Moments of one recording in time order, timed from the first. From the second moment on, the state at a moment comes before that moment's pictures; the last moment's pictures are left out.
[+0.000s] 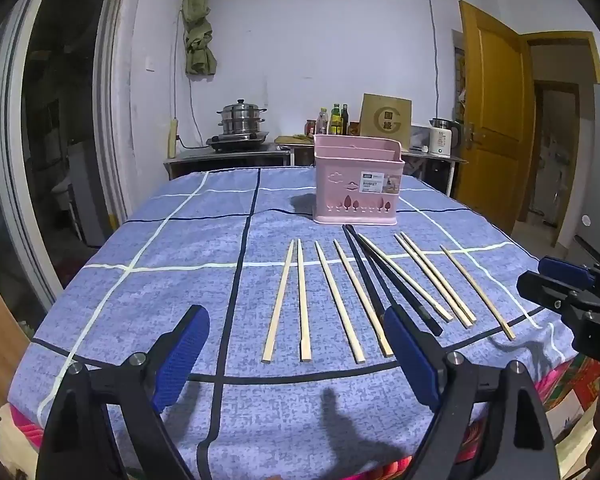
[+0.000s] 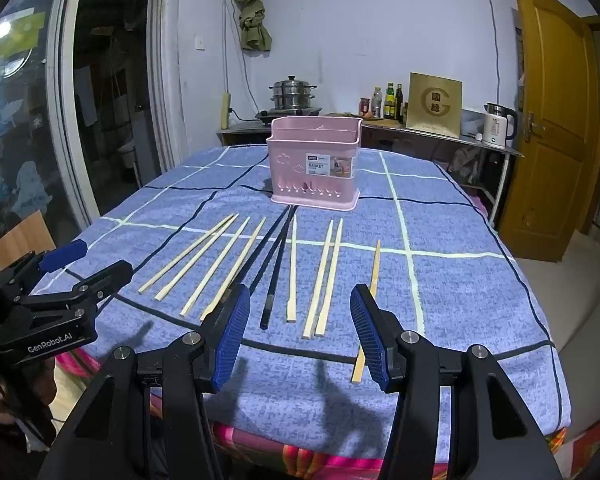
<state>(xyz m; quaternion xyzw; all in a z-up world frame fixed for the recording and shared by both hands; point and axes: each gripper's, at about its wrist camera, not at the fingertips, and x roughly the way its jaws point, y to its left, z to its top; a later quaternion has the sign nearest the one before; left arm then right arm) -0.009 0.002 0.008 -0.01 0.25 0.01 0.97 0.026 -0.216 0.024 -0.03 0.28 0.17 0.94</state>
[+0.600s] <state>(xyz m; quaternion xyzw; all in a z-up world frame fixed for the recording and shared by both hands) -0.012 0.001 0.008 -0.01 0.25 0.01 0.97 0.024 -0.215 0.026 -0.03 0.28 0.17 0.94</state>
